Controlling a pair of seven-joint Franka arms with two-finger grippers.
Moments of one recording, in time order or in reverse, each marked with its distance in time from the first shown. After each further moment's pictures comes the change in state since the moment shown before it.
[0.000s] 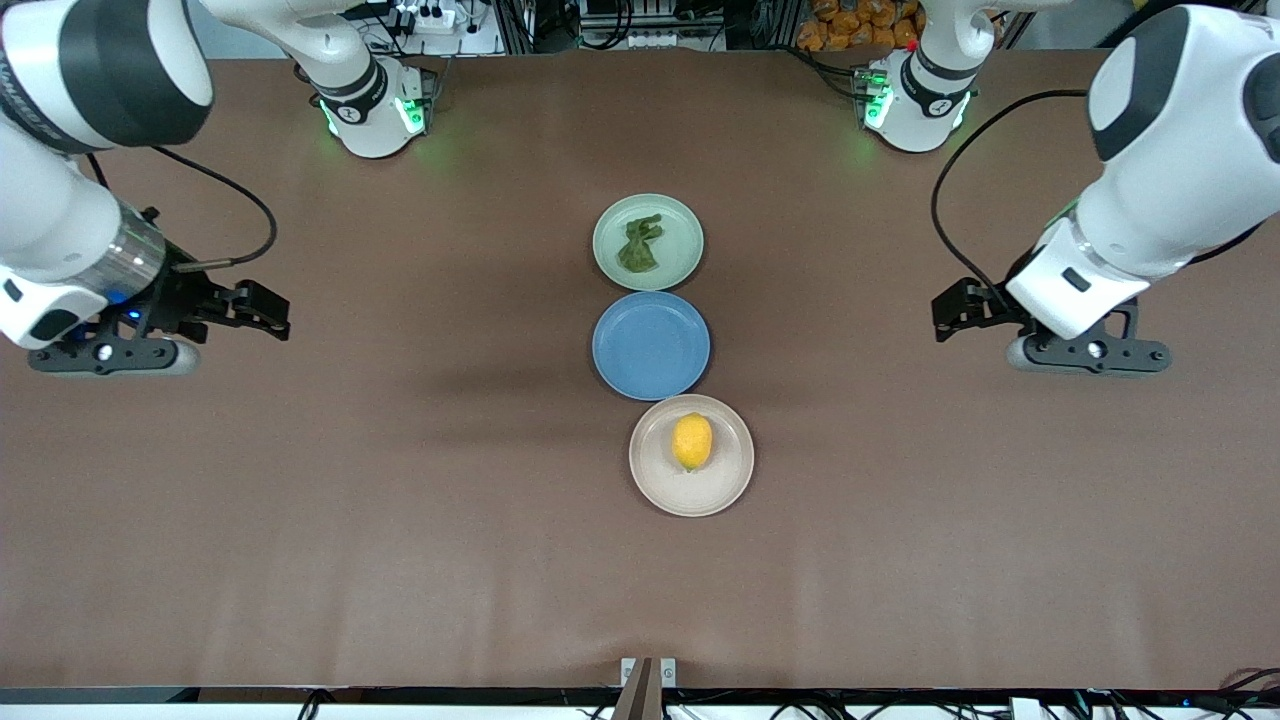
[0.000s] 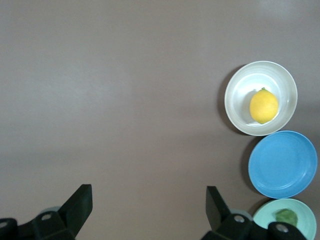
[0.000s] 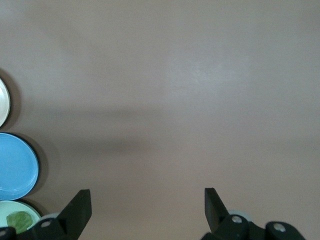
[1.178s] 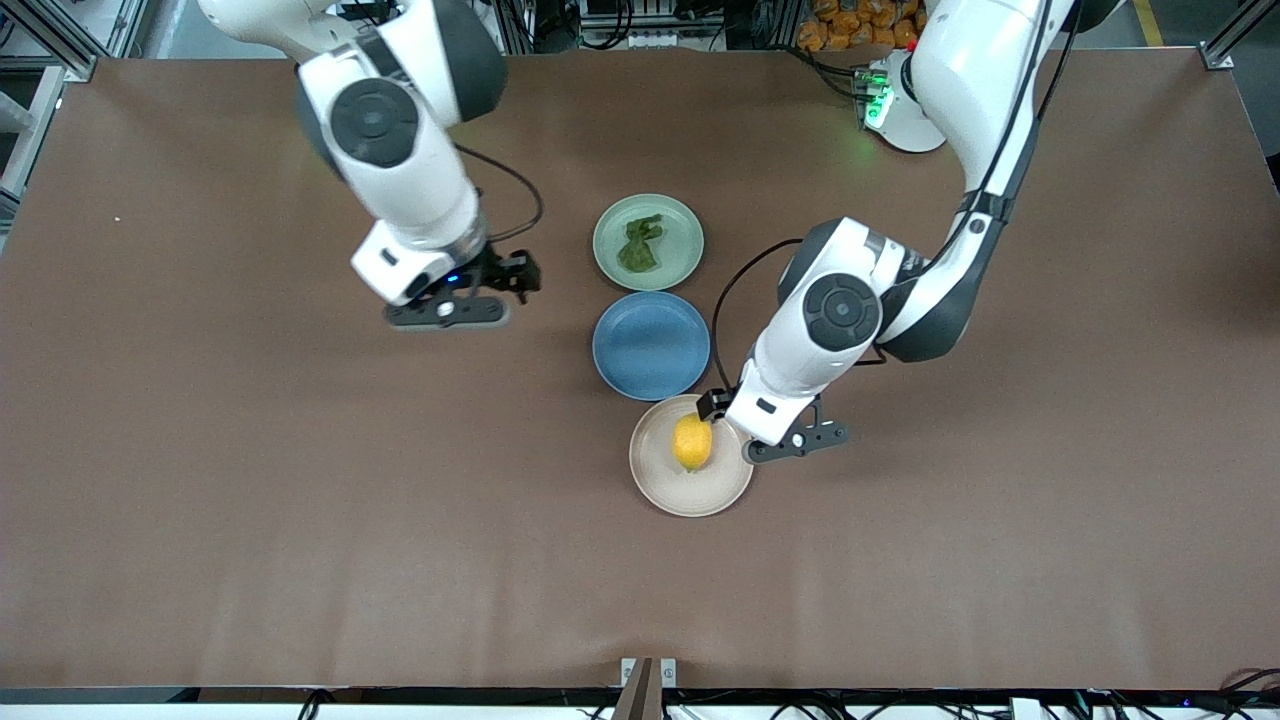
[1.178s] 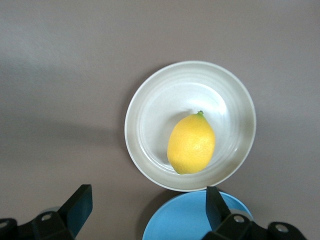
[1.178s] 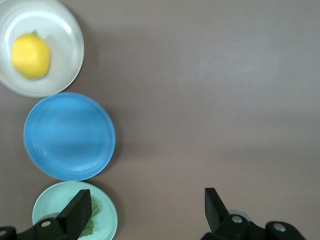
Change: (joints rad) left arm -0.285 0.482 -0.002 0.137 0.000 0.354 -0.522; right arm 0.456 0.062 0.009 -0.150 0.005 0.170 0.425
